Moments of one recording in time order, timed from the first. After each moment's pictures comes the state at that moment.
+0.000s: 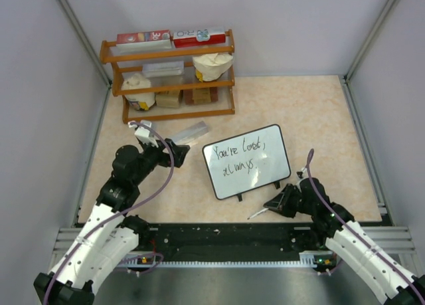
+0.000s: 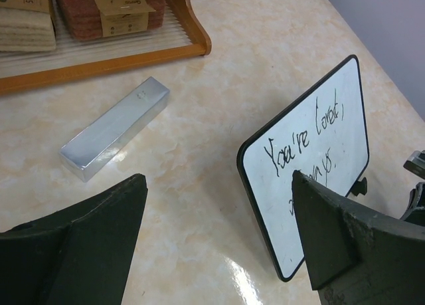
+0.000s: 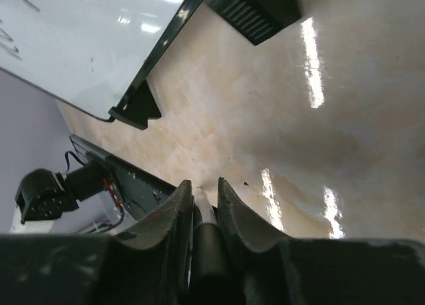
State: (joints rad) left arm -0.38 0.62 0.59 -0.13 0.15 -0.32; right arm 0.52 0.36 0.10 -0.47 -0.33 1.13
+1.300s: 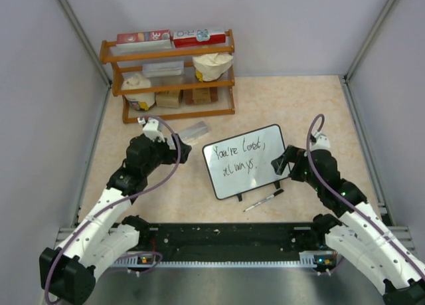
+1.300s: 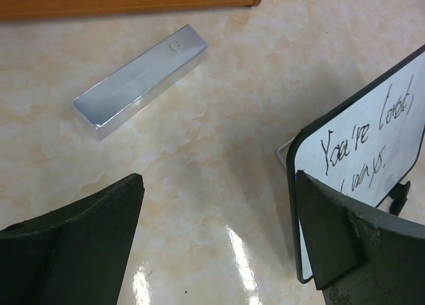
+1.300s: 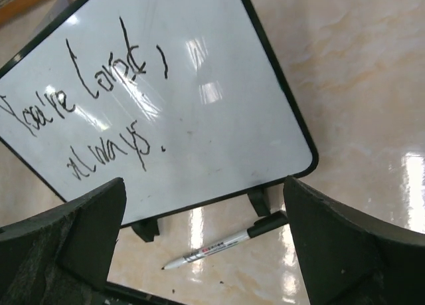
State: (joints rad) left arm -0.38 0.82 0.61 -0.14 0.09 -0.37; right arm 0.47 0.60 0.53 -0.49 0.09 0.66
